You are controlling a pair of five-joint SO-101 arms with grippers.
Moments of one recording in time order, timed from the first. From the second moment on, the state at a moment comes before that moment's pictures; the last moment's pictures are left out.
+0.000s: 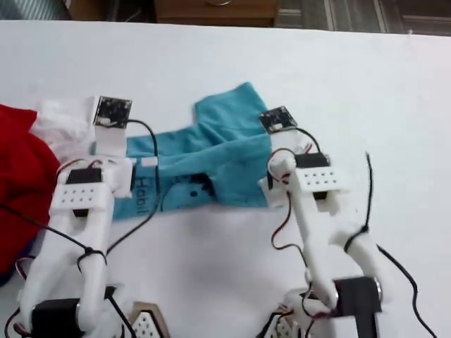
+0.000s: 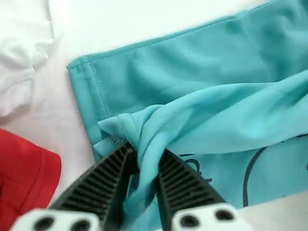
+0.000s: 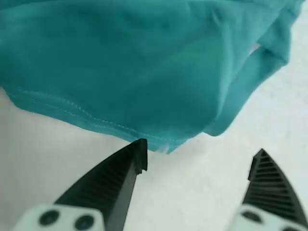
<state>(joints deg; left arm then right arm) -12.2 -24.5 51.3 43.0 -8.6 -11.3 -10.6 40.1 59.8 13.7</state>
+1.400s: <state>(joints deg) -12.2 -24.5 51.3 43.0 -8.6 -11.9 8.9 22.4 66.5 1.1</state>
